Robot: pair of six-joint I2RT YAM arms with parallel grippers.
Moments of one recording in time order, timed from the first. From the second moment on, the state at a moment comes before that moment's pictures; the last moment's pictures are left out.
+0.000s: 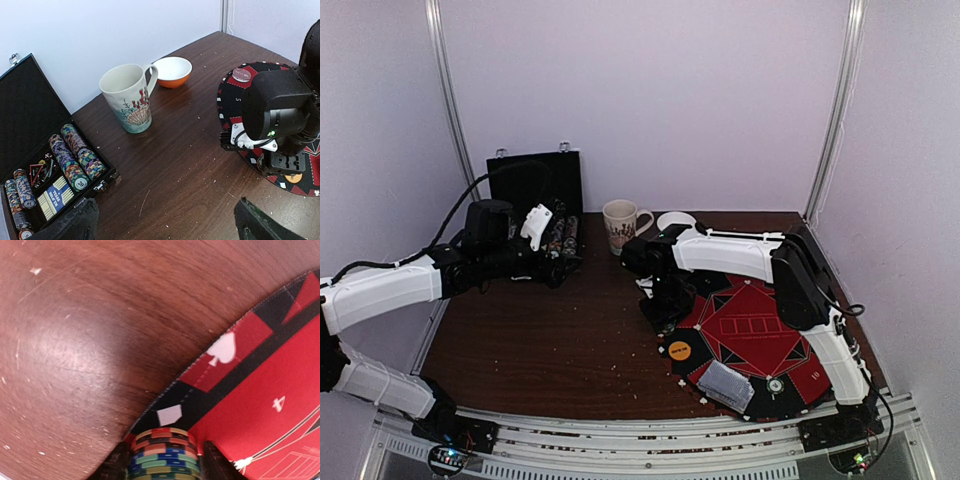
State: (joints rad) left arm -0.59 1.24 0.86 -0.06 0.09 0.16; right arm 0.88 2.37 2.01 -1.20 0.07 0.37
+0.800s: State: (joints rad) left arm -0.60 1.22 0.91 -0.07 0.23 0.18; right arm 0.86 1.70 1.65 -1.09 -0.04 0.31
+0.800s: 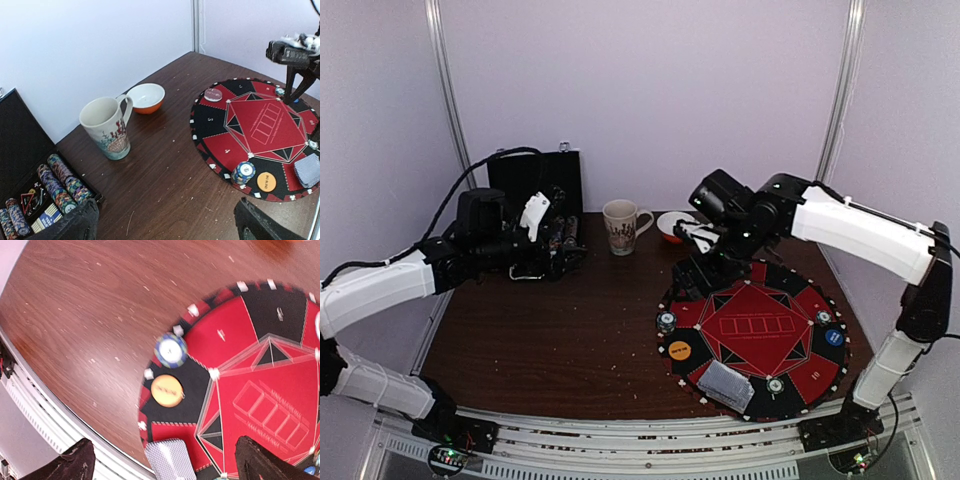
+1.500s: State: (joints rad) left arm -1.21 1.65 1.27 -0.22 0.42 0.69; right arm 0.64 1.29 0.73 -0.75 -0.31 0.52
